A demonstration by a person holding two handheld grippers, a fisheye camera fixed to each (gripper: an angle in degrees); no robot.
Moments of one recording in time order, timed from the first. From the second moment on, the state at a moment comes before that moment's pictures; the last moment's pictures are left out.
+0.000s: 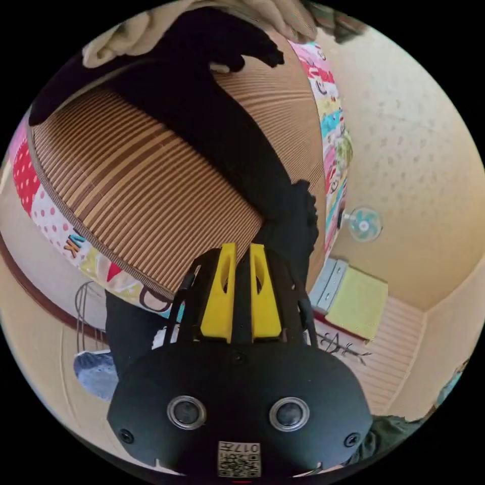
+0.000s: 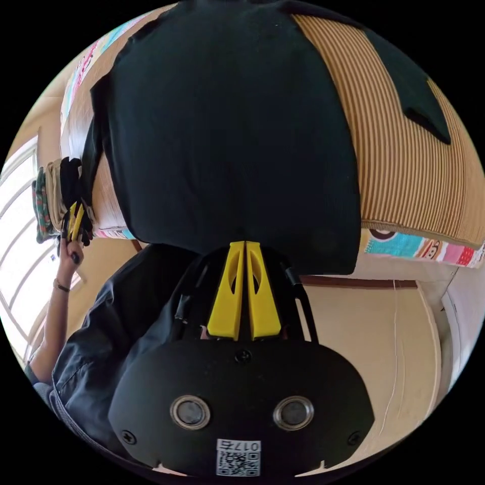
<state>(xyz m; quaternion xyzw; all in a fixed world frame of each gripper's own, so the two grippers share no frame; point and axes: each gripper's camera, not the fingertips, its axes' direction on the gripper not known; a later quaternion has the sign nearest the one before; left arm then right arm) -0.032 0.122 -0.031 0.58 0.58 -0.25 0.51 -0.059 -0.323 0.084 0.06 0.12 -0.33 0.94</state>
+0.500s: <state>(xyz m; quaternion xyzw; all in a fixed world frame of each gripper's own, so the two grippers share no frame) -0.187 0.118 0.021 0.58 0.64 -0.40 0.32 0.051 -0.265 0.050 0.10 0.04 -0.18 0.98</state>
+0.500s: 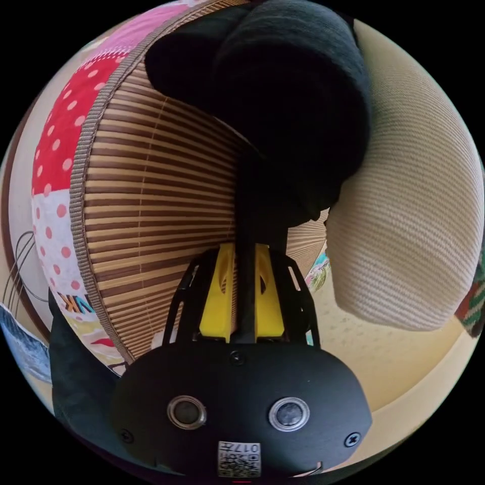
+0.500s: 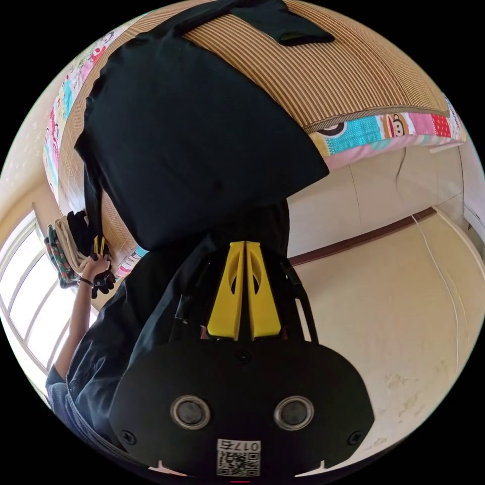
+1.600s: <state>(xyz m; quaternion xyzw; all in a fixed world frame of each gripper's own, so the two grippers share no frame) 0.254 -0.069 -0.242 0.63 0.08 -0.03 0.77 0.217 -0.430 -0.085 0.06 -0.35 -0.17 0.92</state>
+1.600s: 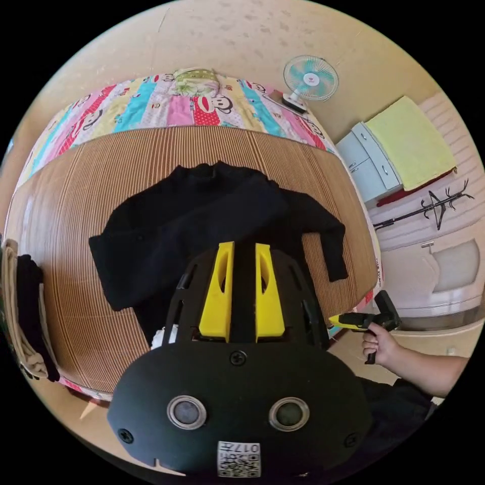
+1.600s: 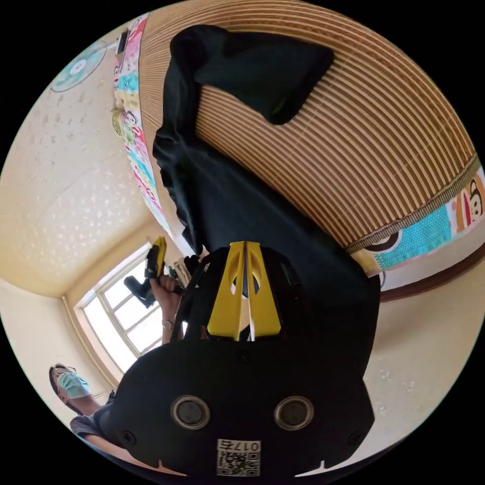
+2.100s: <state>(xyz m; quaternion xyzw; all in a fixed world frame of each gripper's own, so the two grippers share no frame) 0.267 -0.071 -0.133 0.51 0.09 -0.10 0.85 0.212 -0.559 -0.135 0.16 -0.74 0.00 0.66</state>
